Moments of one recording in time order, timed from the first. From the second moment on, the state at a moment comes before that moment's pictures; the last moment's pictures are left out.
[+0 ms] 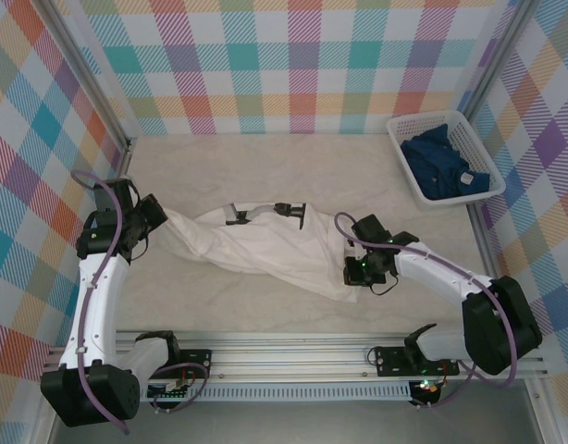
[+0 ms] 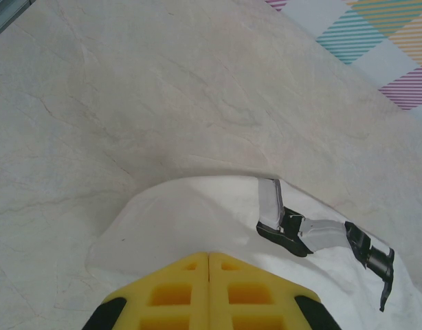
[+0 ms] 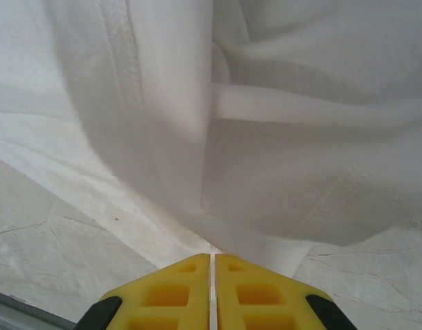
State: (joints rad) left arm 0.13 1.02 1.04 -0.74 0.09 -0.47; right arm 0.52 1.31 0.73 -0.73 -0.23 0.46
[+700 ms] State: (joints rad) left arm 0.13 1.02 1.03 -0.74 0.10 -0.47; right arm 0.53 1.28 0.68 -0.75 -0.22 0.45
